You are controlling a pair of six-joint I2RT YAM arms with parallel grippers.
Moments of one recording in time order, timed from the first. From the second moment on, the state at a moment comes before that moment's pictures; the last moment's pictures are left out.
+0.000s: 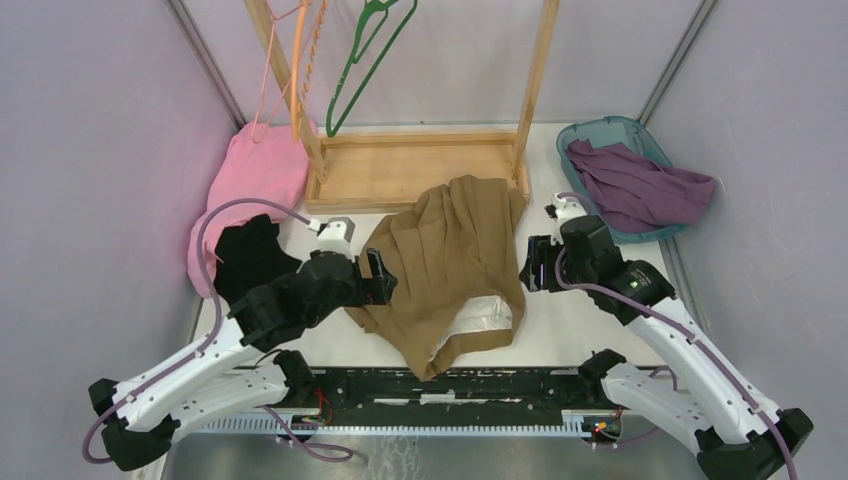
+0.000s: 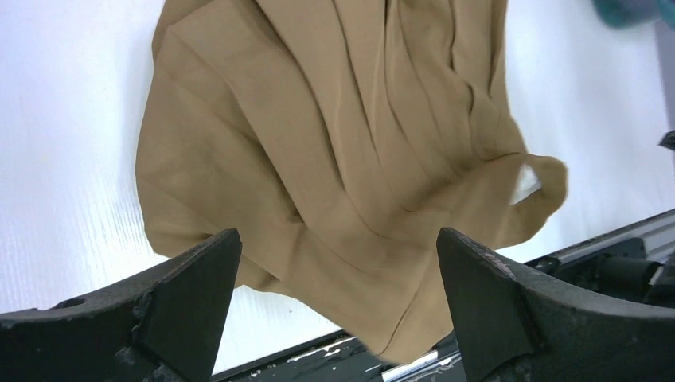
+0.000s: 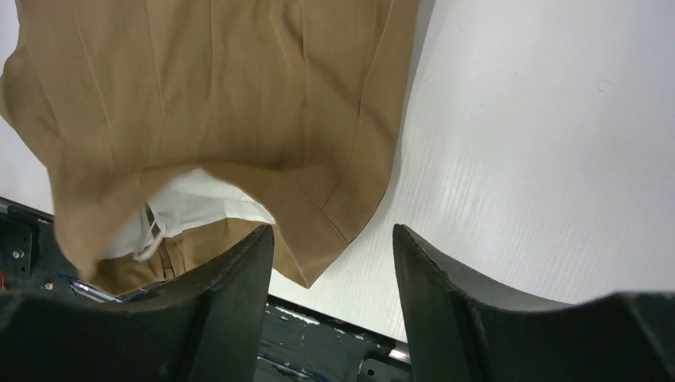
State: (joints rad) left arm -0.94 0.71 0.79 -0.72 -0.39 -0.74; right arm 0.53 0.83 0.88 -0.83 0.04 0.39
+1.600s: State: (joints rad) left arm -0.47 1.49 2.02 -0.72 -0.52 -0.16; right arm 0.53 0.75 0.92 -0.80 -0.08 0.37
